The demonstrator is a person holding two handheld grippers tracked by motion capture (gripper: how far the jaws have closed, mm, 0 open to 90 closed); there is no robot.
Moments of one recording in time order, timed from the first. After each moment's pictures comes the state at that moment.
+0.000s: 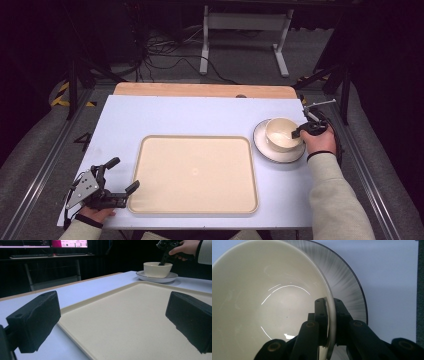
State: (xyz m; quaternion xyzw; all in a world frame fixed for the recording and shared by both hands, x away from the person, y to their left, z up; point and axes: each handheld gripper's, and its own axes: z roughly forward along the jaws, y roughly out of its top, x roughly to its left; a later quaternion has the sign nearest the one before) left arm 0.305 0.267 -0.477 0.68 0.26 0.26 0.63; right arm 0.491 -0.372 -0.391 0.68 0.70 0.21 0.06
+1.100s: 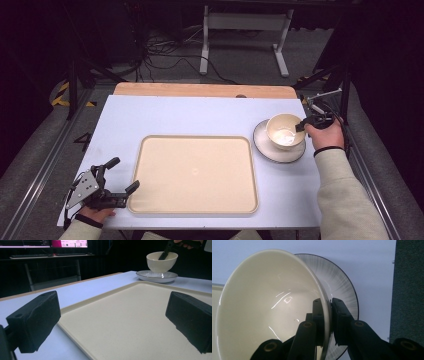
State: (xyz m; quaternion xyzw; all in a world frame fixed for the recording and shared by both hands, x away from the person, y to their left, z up) left arm 0.305 0.267 -0.477 0.68 0.26 0.26 0.63; right arm 0.479 -0.362 -0.342 0.66 0.72 0.20 0.10
